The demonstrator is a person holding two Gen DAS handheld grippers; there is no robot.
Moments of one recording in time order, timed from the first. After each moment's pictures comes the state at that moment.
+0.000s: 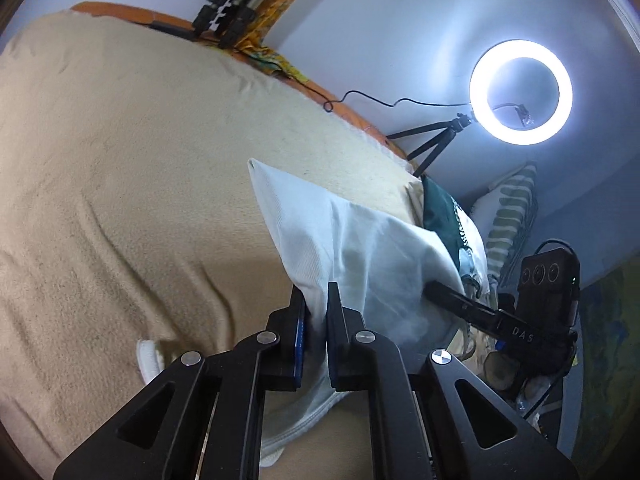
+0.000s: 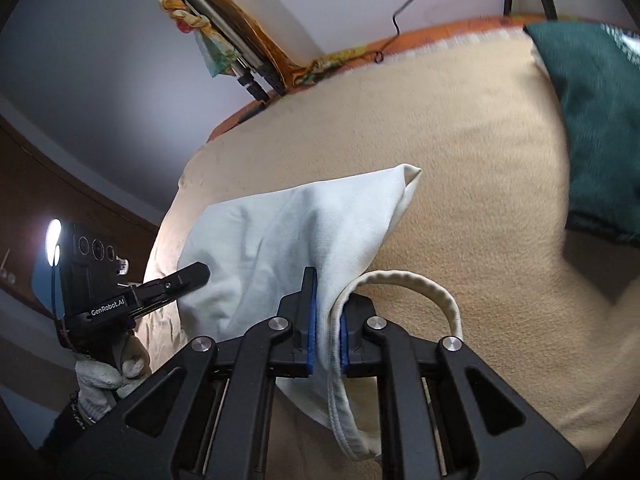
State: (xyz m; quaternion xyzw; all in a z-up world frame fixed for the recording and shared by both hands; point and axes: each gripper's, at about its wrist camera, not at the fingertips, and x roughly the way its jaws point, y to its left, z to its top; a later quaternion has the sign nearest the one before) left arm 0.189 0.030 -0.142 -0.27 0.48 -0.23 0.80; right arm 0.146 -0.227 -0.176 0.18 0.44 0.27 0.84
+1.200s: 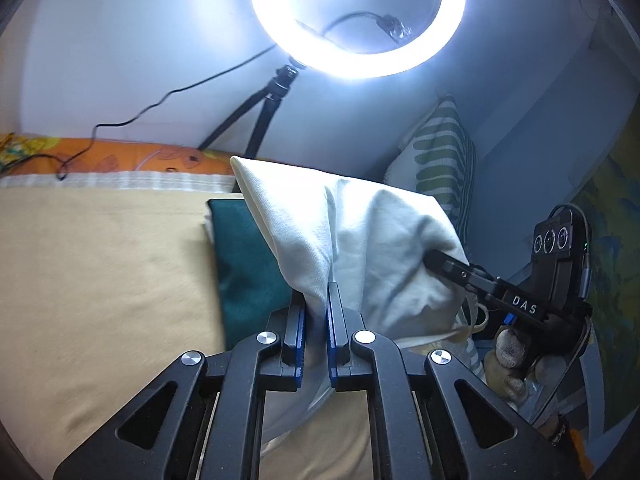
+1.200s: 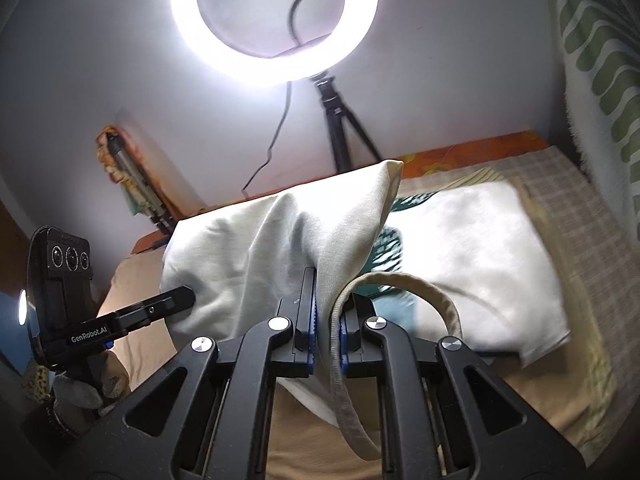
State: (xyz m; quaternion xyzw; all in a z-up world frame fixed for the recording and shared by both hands) left arm 0.272 -0.228 -0.074 -0.17 0.42 -0.38 0.80; right arm 0.175 -0.475 -0.082 0.16 0.32 0.11 0.93
